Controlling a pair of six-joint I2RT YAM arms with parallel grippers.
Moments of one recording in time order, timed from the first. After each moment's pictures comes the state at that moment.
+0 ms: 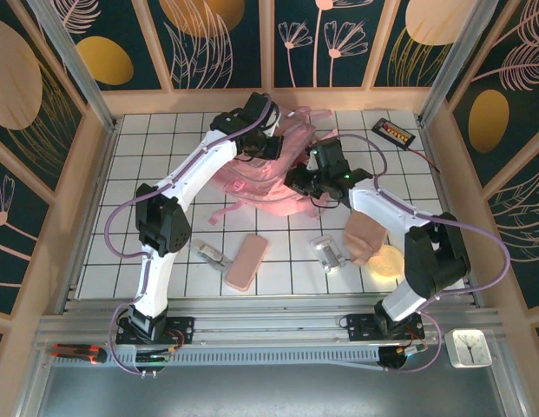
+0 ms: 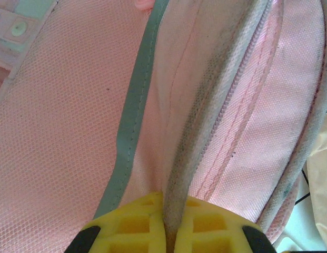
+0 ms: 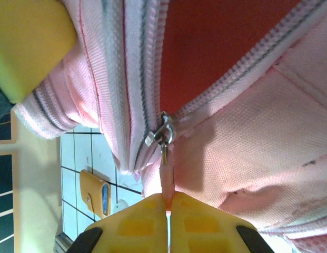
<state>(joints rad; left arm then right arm) -0.59 2.15 2.18 -0.95 0.12 -0.30 0.51 1.58 1.13 -0.28 -0.39 0.81</state>
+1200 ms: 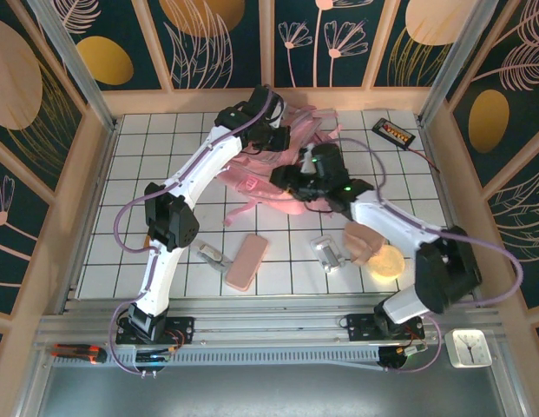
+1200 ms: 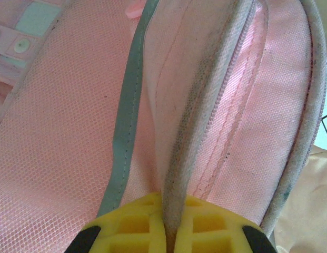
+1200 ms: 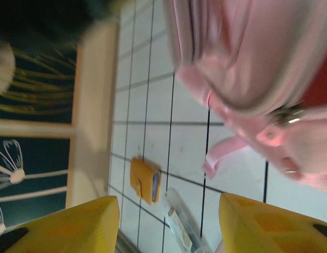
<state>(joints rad) -0.60 2.25 2.35 -0.96 0.18 -0.39 0.56 1.43 1.03 -0.12 -0.42 0.91</state>
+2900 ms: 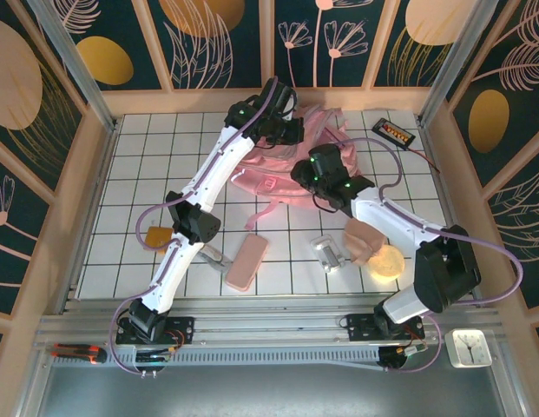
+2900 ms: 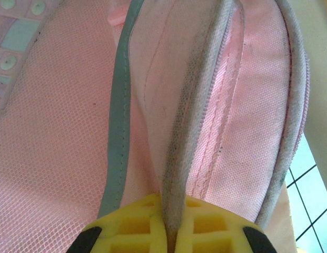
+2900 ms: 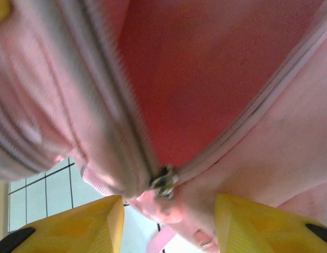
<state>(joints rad) -0.64 2.54 2.94 -1.20 0.20 -0.50 0.56 1.49 1.09 -0.29 0.09 0.92</state>
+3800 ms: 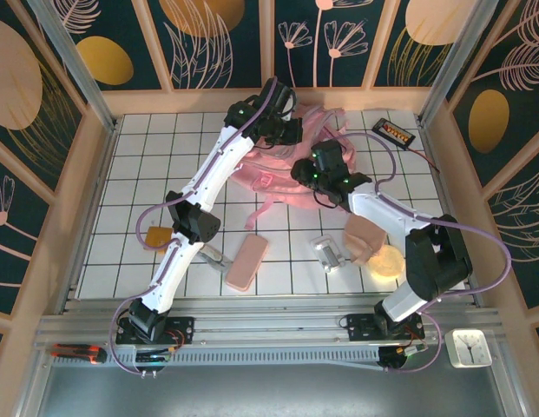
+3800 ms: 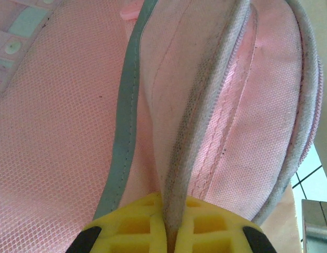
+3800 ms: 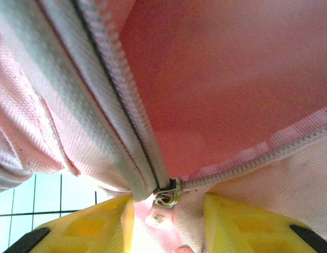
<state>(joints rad) -0.63 2.54 2.94 -1.21 0.19 -0.50 0.52 1.57 1.08 -0.18 -0.01 0.77</state>
